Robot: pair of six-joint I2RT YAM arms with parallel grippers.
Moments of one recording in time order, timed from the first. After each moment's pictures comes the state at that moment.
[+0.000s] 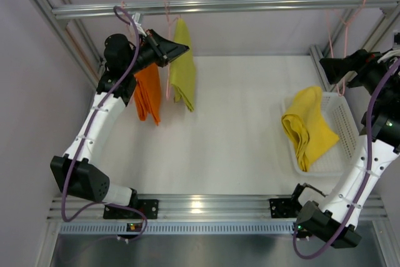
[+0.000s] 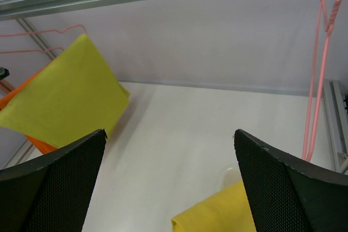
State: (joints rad) left arm -0.23 1.43 1.48 0.04 0.66 -1.05; right arm -0.60 1.01 1.50 -0.45 -0.94 0.28
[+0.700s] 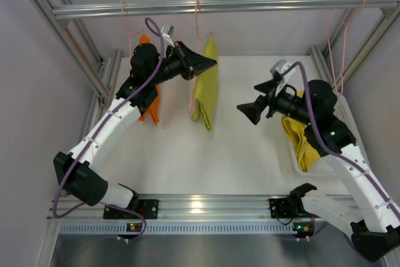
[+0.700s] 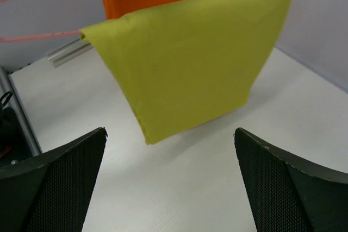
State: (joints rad) left arm -0.47 1.42 1.43 0.05 0.54 -1.16; right arm 0.36 0.89 1.14 -0.34 -0.51 0.01
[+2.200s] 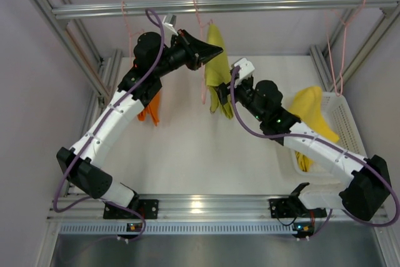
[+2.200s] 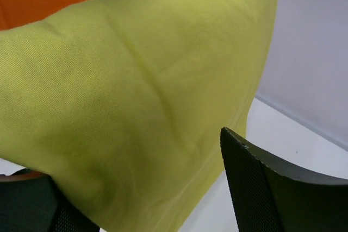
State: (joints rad) left arm -0.53 1.50 1.64 -0.07 0.44 -1.25; right arm 0.71 1.25 0.99 0.25 0.09 -0.13
